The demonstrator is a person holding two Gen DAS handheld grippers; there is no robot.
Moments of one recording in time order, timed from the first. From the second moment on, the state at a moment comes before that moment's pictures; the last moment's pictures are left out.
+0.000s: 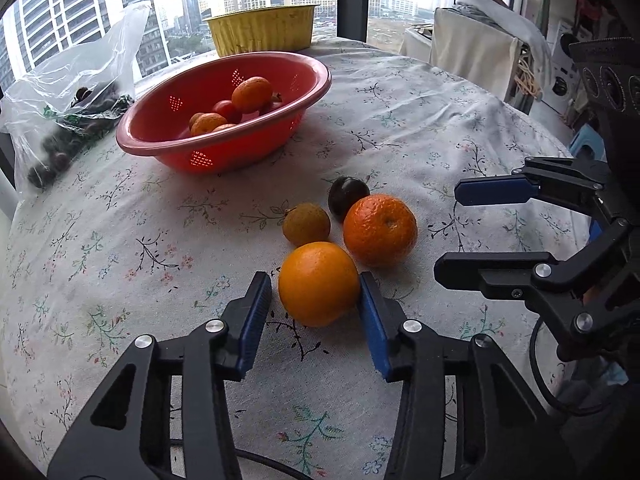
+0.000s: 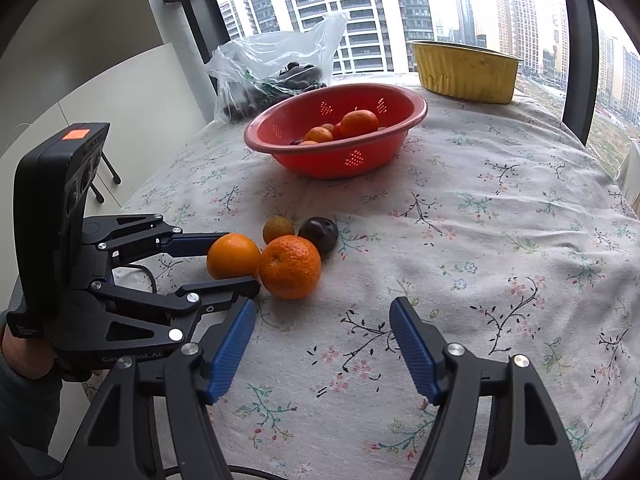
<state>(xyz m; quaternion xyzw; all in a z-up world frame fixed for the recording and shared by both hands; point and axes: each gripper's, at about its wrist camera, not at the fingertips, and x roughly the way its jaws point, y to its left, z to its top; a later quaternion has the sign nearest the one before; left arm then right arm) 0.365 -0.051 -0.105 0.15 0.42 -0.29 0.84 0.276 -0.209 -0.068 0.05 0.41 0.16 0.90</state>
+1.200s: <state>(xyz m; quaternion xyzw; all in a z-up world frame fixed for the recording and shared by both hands) 0.340 -0.012 -0.099 0.12 0.41 -0.28 0.86 0.320 -0.169 -0.078 0.00 0.43 0.16 0.89</state>
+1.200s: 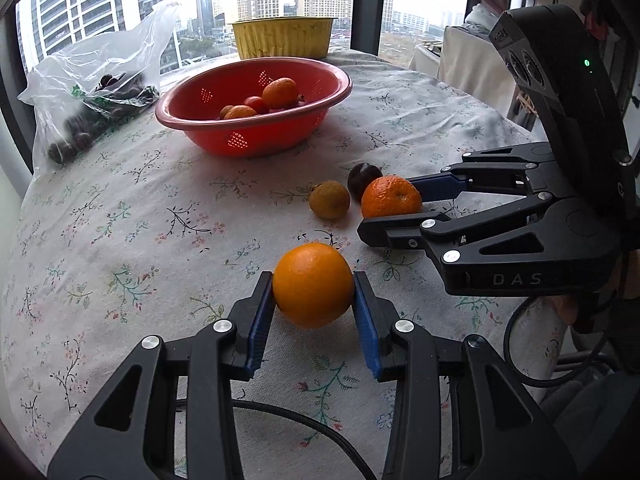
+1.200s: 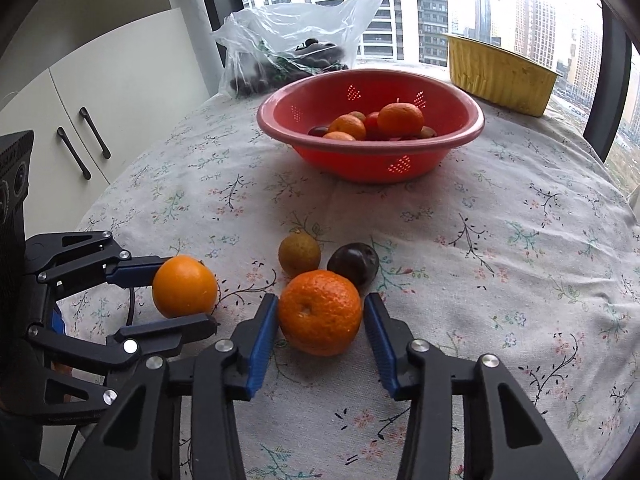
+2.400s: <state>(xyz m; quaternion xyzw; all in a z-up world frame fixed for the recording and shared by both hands) 0.388 -0.002 -0.051 0.12 0.37 -0.27 0.88 0.328 -0.228 -0.034 0.04 0.39 0.14 0.91</state>
